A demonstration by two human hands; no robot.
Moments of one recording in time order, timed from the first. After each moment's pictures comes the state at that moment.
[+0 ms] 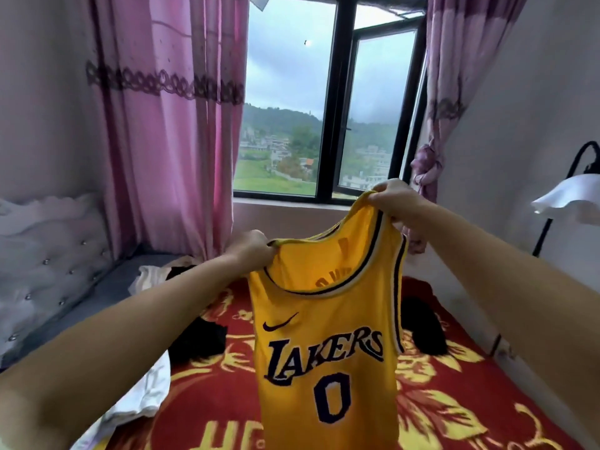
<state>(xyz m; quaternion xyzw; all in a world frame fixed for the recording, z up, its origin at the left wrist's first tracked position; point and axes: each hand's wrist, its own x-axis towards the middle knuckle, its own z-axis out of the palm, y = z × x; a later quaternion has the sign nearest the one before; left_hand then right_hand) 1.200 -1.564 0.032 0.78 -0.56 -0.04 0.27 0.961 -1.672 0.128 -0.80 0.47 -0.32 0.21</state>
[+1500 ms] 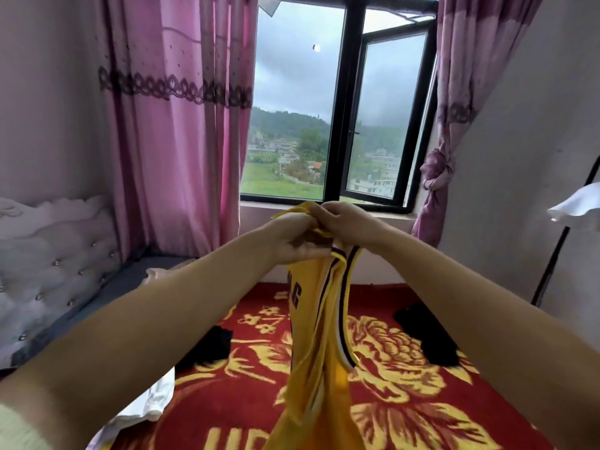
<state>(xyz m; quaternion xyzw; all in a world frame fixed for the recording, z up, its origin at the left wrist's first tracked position) 1.132 -1.566 0.092 0.49 -0.38 -0.55 0.56 1.018 -1.620 0.111 -0.88 0.32 -0.25 0.24</state>
